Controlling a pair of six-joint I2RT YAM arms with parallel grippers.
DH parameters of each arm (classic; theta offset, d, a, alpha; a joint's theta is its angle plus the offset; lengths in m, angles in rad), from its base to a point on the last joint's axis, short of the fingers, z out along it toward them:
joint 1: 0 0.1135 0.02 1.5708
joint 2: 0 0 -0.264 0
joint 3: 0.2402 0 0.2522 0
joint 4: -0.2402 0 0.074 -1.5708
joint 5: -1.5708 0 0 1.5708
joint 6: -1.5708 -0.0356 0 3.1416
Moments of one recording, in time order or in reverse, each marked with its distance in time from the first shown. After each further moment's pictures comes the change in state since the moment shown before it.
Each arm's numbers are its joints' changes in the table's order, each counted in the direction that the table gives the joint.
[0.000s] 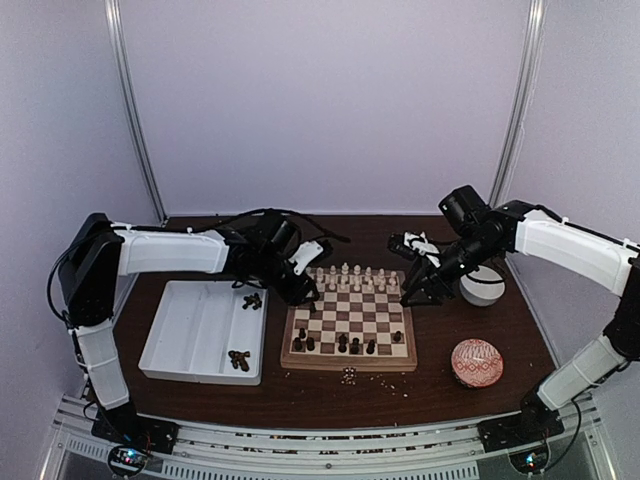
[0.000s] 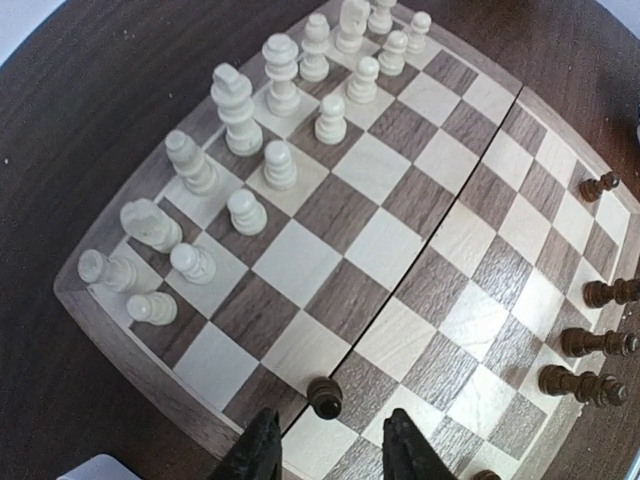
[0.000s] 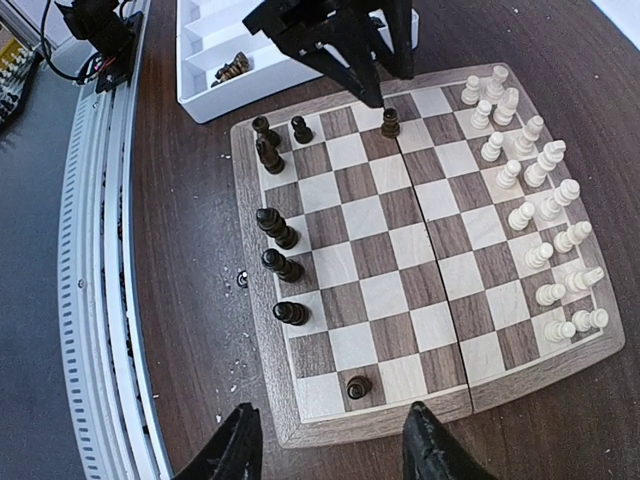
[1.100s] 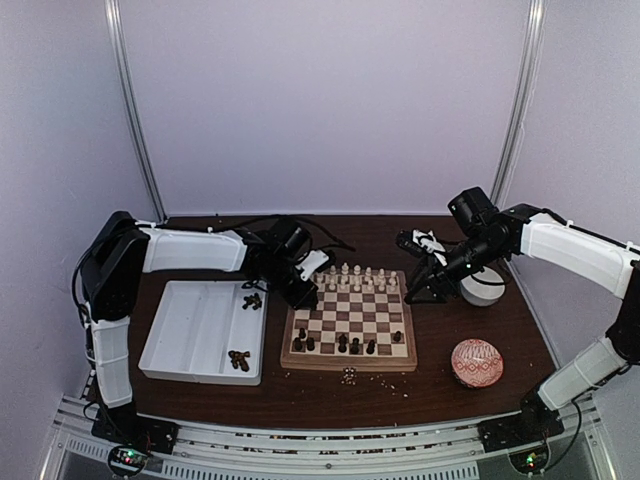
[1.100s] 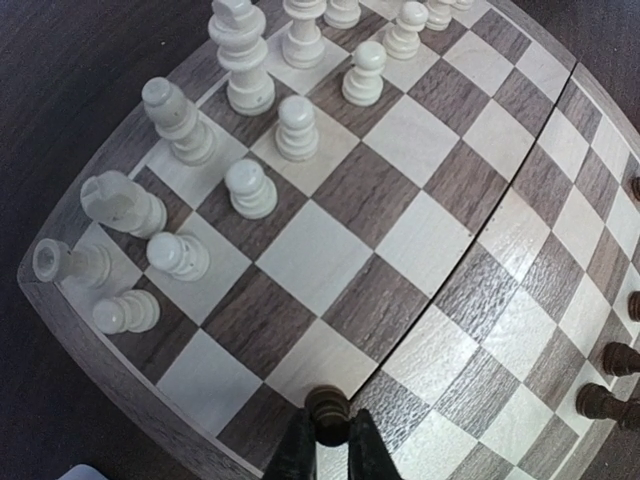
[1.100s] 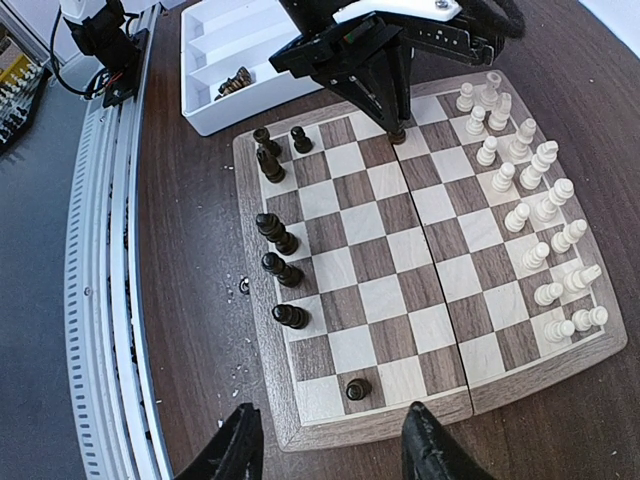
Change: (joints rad) left arm -0.002 -0.127 0.108 -0.104 0.026 0.028; right arm -0.055 0.024 -0.043 0.037 0.065 0.007
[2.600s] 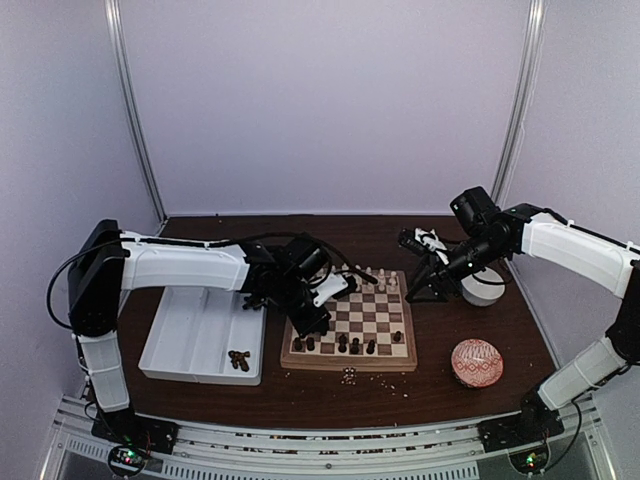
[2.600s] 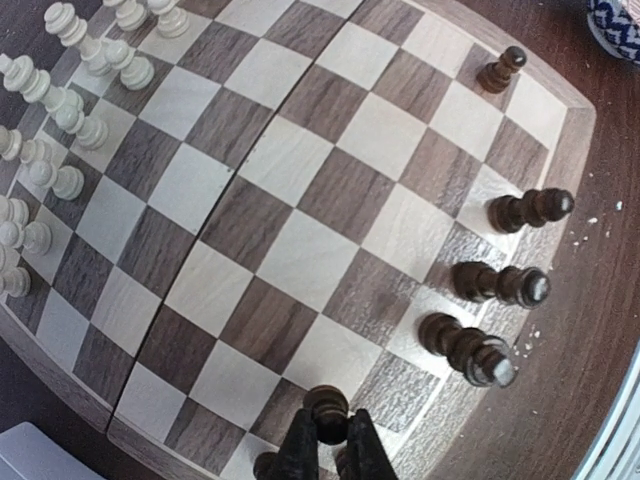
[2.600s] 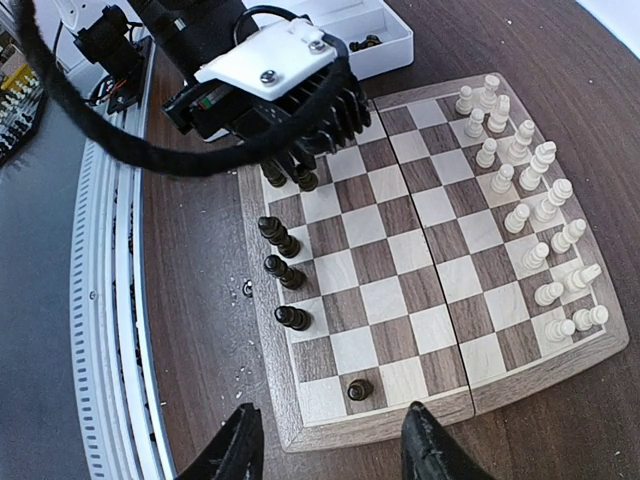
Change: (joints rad) left arm -0.182 0.108 -0.052 -0.101 0.047 0.000; right arm -0.016 0.000 0.000 -0.003 0.026 0.000
